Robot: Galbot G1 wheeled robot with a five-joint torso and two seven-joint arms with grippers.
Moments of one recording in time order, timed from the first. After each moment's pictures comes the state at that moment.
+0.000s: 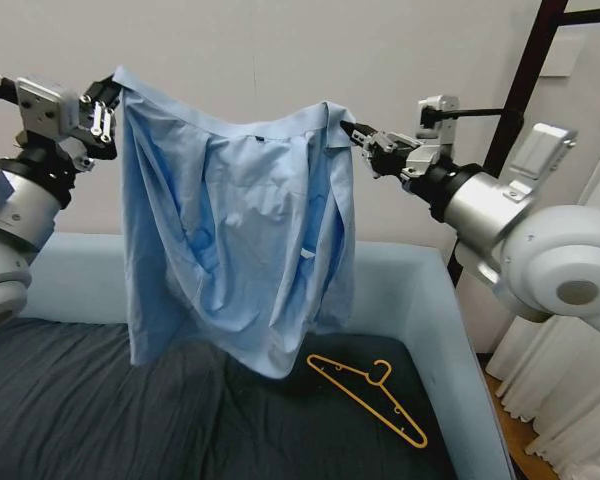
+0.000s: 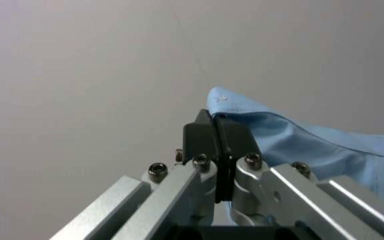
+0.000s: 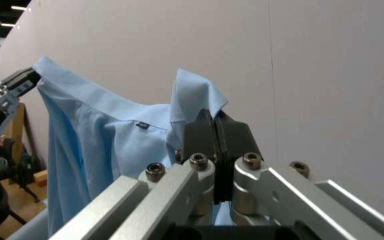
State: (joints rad) left arm 0.36 -0.08 -0.12 -2.23 -0.97 0.07 -0.53; right arm 0.03 0.54 -0.22 2.27 1.65 -0.19 0.45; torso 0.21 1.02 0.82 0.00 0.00
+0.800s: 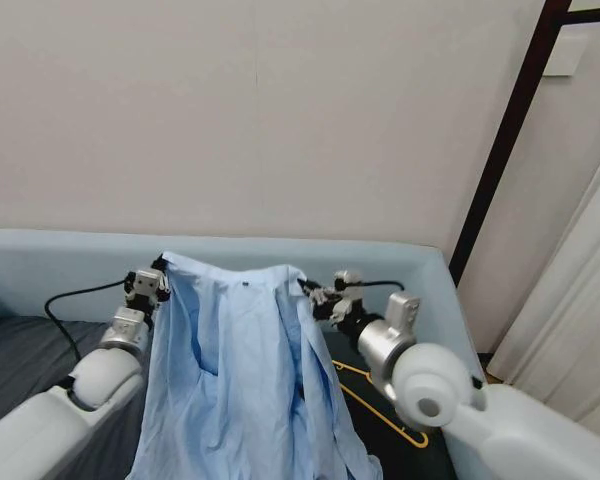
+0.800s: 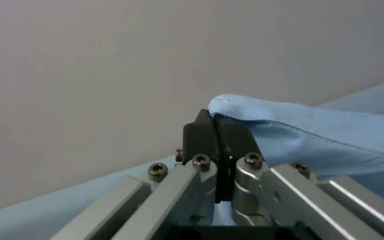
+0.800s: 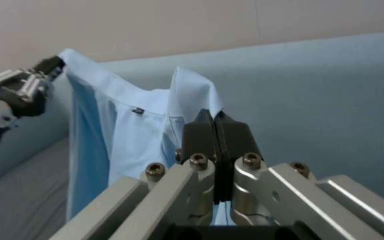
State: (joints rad) left arm 0.70 -0.76 0.02 -1.53 -0.39 -0.09 -0.48; right arm -0.47 0.95 -0.44 1.88 1.14 -0.13 0.46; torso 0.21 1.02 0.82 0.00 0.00
